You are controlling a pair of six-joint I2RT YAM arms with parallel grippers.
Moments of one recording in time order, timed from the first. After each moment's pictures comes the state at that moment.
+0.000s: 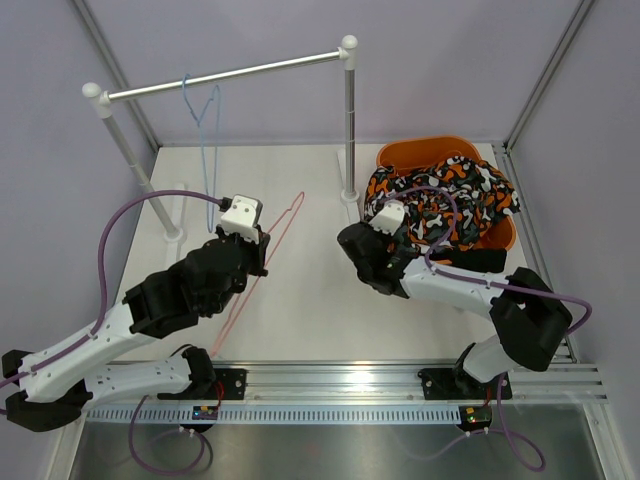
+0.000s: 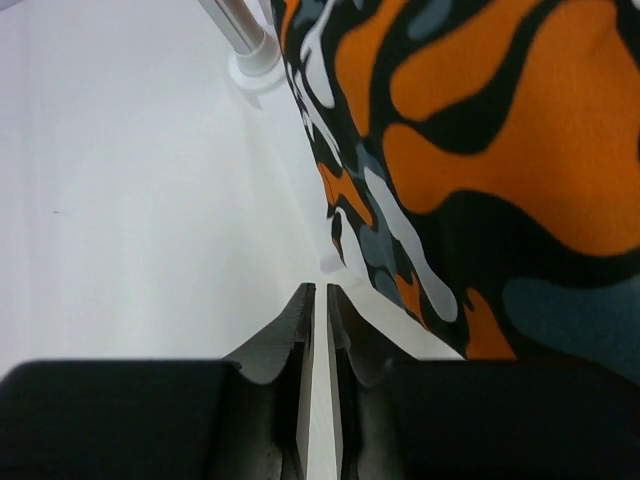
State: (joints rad) left arm -1.09 0.84 1.09 -0.60 -0.69 -0.28; right arm 0.88 1.51 0.88 -0.06 0.85 0.85
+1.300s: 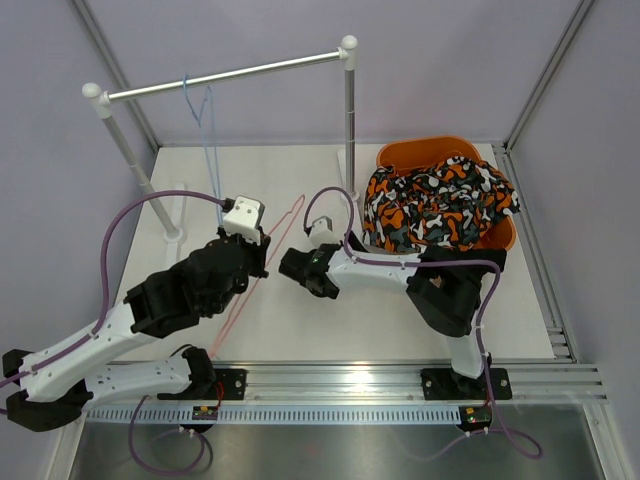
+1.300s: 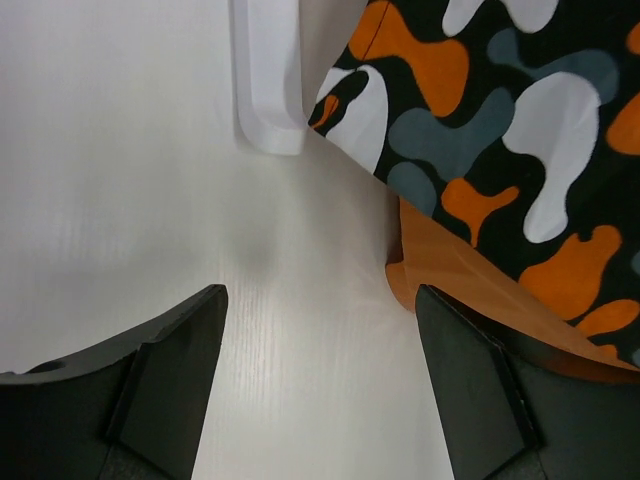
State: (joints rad) left arm -1.09 0.84 1.09 -0.62 -0.68 -0.28; right arm 1.07 1.97 1.42 -0.89 1.00 0.64
